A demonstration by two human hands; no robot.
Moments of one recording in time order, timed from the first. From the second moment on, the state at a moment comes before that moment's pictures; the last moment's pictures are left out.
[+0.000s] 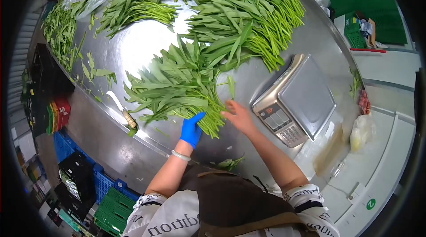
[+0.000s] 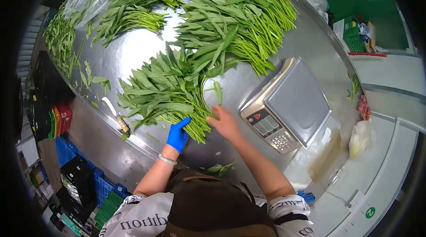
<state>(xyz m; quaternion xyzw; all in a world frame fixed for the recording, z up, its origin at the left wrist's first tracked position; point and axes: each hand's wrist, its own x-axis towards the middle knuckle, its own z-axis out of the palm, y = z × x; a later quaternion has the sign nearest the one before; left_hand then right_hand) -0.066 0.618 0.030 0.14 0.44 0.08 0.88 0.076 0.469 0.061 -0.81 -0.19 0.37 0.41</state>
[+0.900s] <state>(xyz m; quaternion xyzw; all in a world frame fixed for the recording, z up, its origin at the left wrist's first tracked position) -0.125 0.631 0.067 0.13 0.46 -0.04 0.88 -0.009 0.478 0.089 -0.44 0.23 0.63 0.59</state>
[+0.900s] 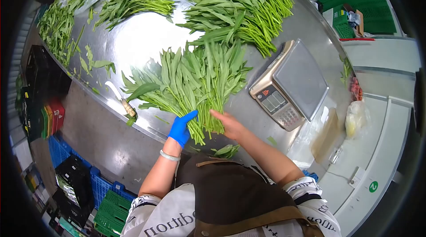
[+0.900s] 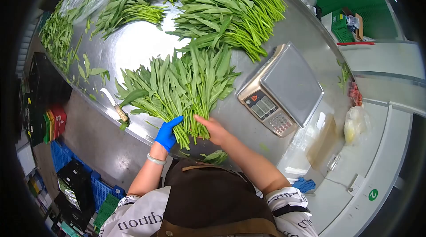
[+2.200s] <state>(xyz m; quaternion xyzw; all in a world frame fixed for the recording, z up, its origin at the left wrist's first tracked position) 0.177 0.366 0.116 0.62 0.19 -0.15 0.75 0.170 0.207 0.154 -0.73 0.14 0.28 0.61</state>
